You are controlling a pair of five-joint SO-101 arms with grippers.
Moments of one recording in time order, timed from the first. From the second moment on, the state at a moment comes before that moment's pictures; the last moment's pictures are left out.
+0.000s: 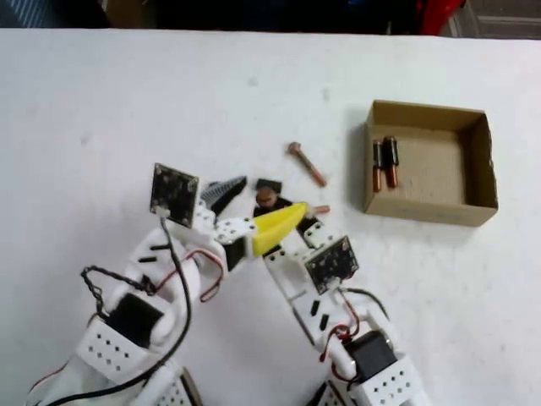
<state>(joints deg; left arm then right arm) 24.1 -71.5 72.9 25.2 14.7 -33.5 -102.5 96.4 20.9 8.1</state>
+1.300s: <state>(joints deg) 6.3 -96.3 68.0 70.5 7.3 -18.5 -102.5 91.2 39.2 8.1</state>
